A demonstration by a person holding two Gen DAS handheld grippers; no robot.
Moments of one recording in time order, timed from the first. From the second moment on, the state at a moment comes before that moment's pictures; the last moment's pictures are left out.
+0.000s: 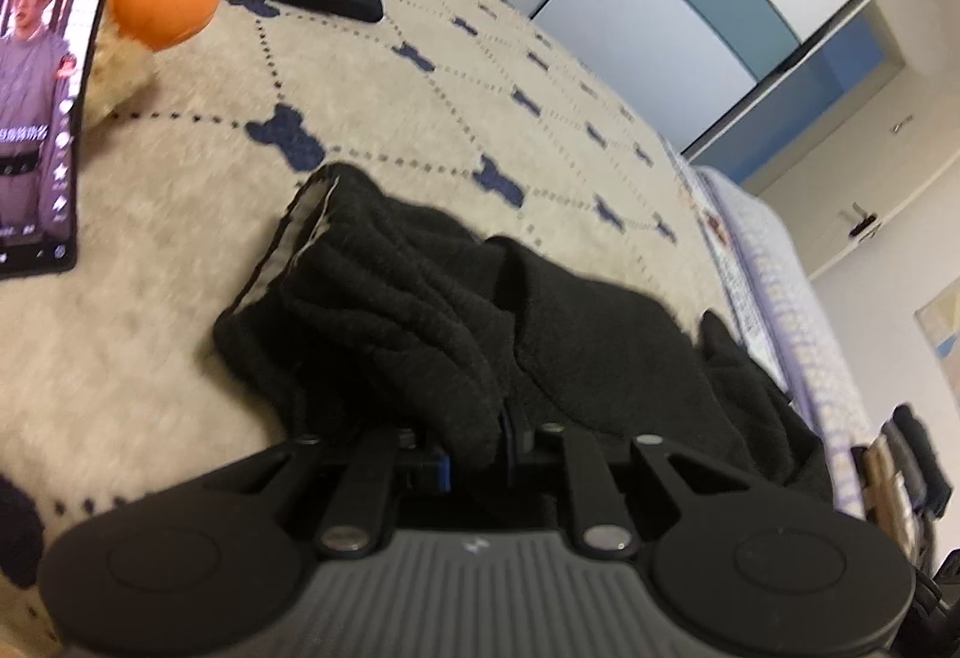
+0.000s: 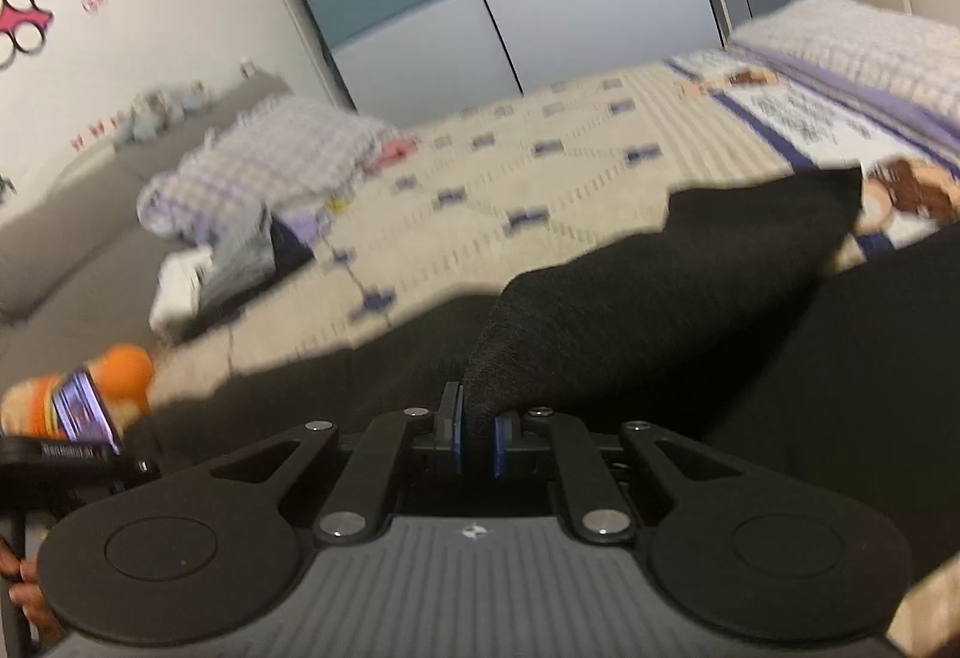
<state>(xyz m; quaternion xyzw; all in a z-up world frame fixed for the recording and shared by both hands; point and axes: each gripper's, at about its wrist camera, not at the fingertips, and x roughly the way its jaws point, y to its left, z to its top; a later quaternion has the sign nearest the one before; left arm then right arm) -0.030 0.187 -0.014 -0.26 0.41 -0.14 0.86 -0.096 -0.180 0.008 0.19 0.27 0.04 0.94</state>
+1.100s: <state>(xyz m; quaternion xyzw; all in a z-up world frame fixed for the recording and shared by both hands) -0.058 0.184 -0.009 -0.23 0.38 -0.09 0.89 -0.089 -0.196 -0.031 0.18 0.38 -0.02 0.91</state>
